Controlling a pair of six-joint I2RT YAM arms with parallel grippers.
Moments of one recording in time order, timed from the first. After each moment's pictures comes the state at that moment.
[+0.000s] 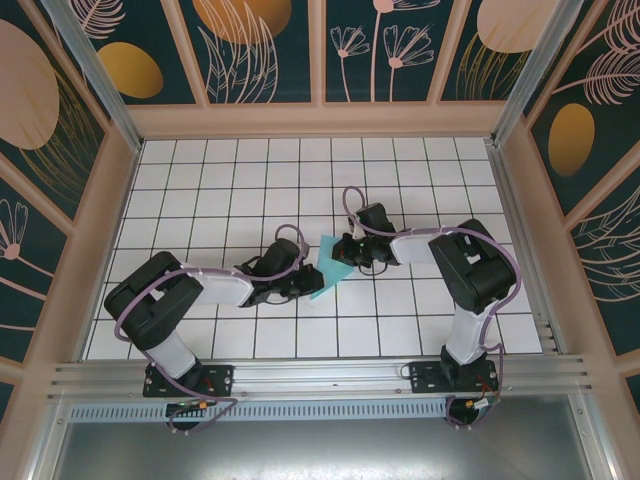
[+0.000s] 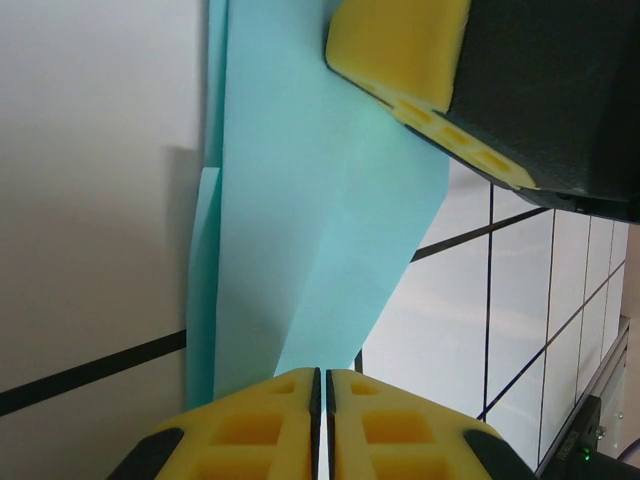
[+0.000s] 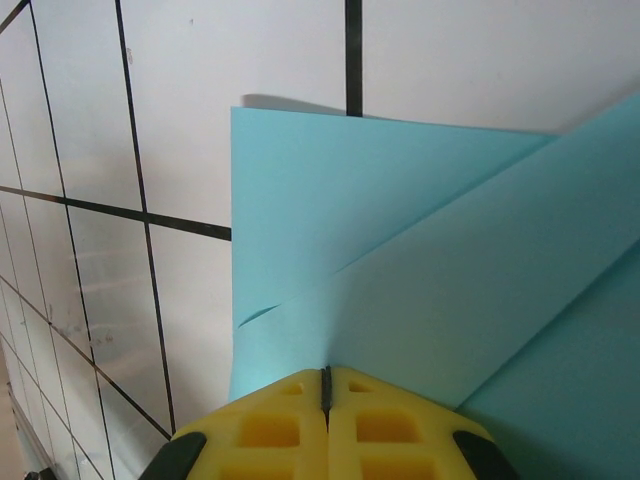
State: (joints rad) left arm -0.78 1.66 0.61 0.28 0.33 -1.00; right arm 0.55 1.84 0.86 0.06 -0.47 0.76
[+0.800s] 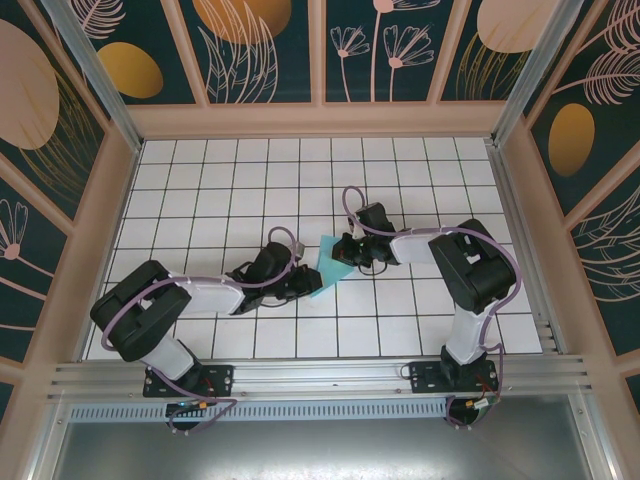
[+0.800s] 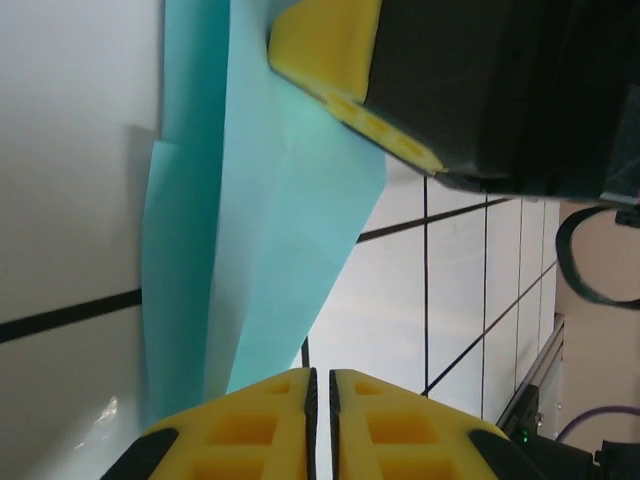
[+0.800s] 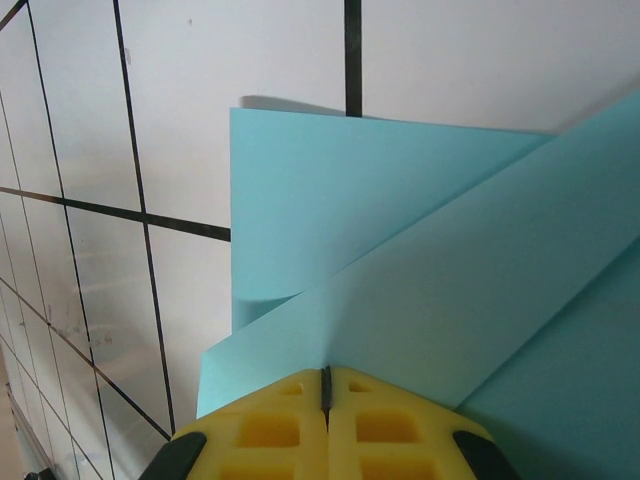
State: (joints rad) left arm -0.78 1.58 0.52 0.39 0.36 -1.06; right arm 0.55 1.85 0.86 0.05 -0.47 0.76
